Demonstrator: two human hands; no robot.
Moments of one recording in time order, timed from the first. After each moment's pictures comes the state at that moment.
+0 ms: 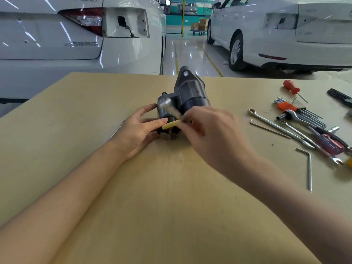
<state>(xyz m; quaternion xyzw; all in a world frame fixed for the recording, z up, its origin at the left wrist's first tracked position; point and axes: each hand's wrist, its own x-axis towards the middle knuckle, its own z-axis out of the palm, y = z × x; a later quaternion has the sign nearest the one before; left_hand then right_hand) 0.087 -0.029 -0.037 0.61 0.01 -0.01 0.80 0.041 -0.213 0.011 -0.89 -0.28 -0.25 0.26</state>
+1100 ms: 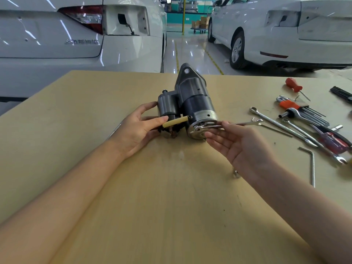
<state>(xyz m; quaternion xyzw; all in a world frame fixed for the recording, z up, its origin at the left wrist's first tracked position) 0.093 -0.024 -0.042 0.60 0.01 -0.01 0.80 0.051 -0.250 -0.014 -0.47 0.07 0.09 0.88</state>
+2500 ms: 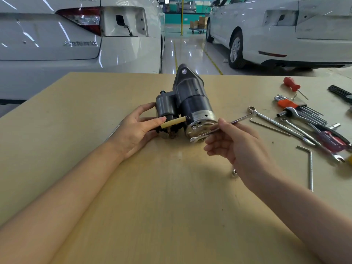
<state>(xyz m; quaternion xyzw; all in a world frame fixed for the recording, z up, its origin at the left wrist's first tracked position) 0.088 -0.027 -0.037 0.60 0.01 -0.01 0.80 0.040 -0.248 -0.014 -0.61 -0.01 0.04 0.79</state>
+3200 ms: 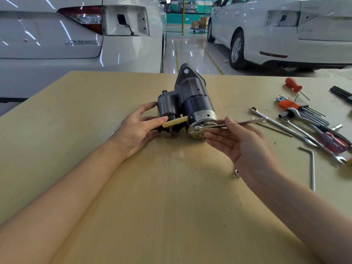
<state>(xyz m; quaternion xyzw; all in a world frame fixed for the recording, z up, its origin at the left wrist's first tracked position) 0.089 -0.027 -0.038 0.59 0.01 -0.01 0.80 0.047 -0.252 -0.022 -0.52 0.02 0.02 0.86</state>
